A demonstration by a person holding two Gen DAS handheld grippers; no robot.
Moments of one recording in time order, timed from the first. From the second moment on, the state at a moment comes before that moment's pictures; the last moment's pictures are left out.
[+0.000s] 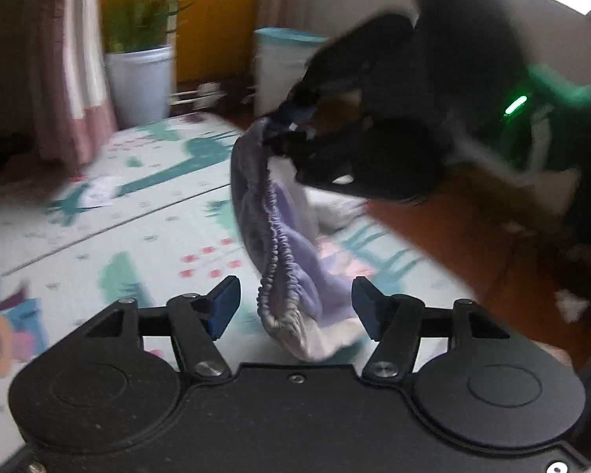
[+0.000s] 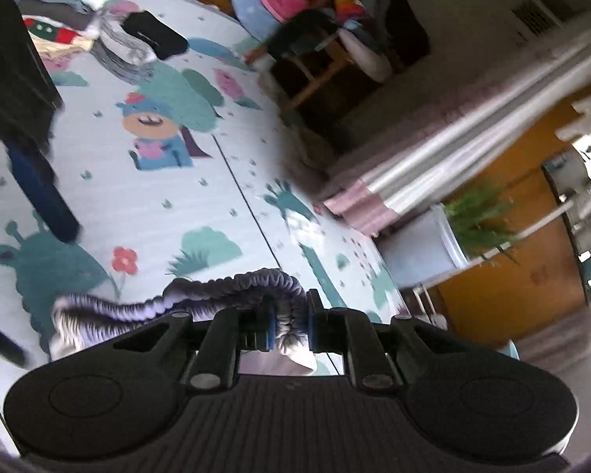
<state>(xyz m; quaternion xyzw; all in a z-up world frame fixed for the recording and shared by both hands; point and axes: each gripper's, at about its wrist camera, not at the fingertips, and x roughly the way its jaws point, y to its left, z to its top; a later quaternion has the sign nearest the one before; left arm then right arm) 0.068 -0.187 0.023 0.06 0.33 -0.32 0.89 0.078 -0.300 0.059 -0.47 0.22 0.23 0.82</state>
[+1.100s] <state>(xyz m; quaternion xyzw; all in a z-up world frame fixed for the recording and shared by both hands) 0.071 -0.132 0.005 -0.08 0.40 -0.33 0.85 0.083 -0.277 0.040 -0.51 0.23 0.25 0.79</state>
